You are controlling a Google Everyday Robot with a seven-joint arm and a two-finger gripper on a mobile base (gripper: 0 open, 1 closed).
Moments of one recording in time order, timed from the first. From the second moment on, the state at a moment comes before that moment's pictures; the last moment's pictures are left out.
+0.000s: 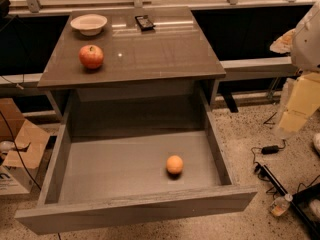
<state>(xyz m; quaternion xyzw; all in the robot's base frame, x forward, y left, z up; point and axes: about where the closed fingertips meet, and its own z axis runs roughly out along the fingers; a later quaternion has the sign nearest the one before) 0.438 -0.217 0.976 -0.60 0.78 -0.03 0.16</state>
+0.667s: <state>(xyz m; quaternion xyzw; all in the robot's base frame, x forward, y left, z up) 0.442 -0.205 0.970 -0.60 0.78 -0.01 0.18</state>
